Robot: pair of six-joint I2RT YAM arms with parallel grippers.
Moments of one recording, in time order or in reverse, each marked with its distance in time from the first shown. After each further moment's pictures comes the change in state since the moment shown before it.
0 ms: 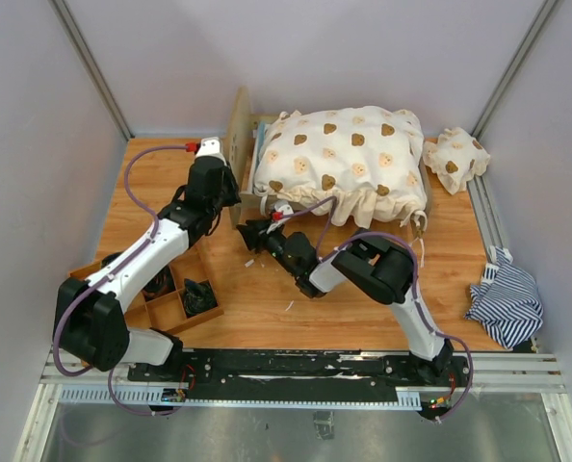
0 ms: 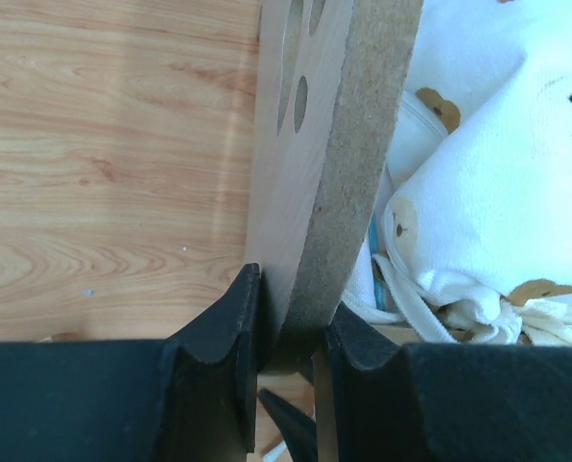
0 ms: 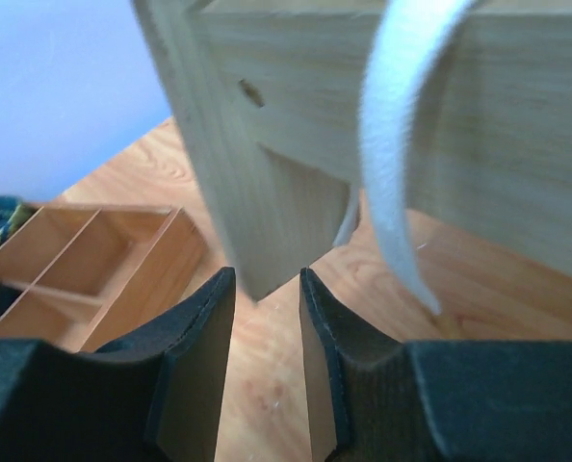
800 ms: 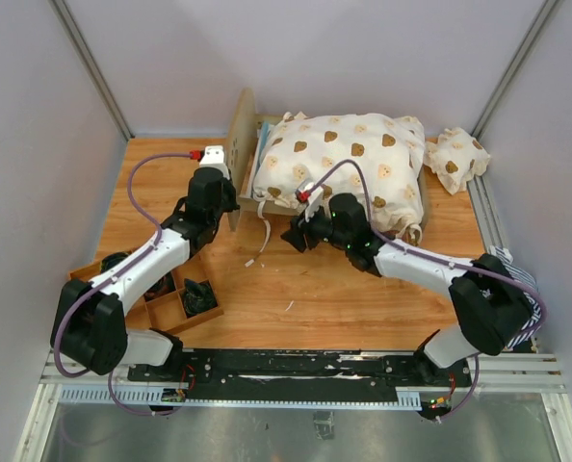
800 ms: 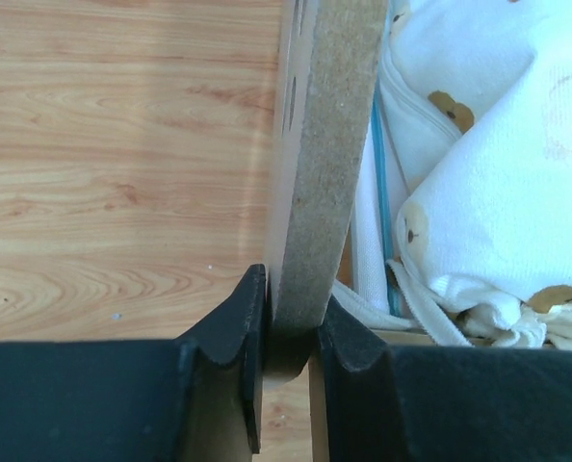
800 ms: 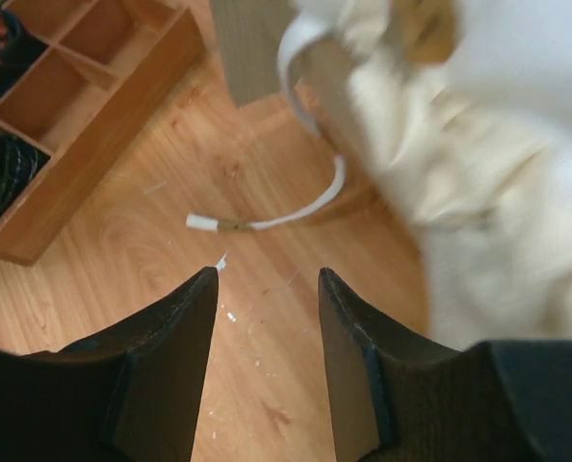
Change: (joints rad) left arm -0.002 -0.023 -0.131 0.180 -0.039 0.127; right arm -0.246 -0.681 -0.053 -1.070 -0.465 -0.309
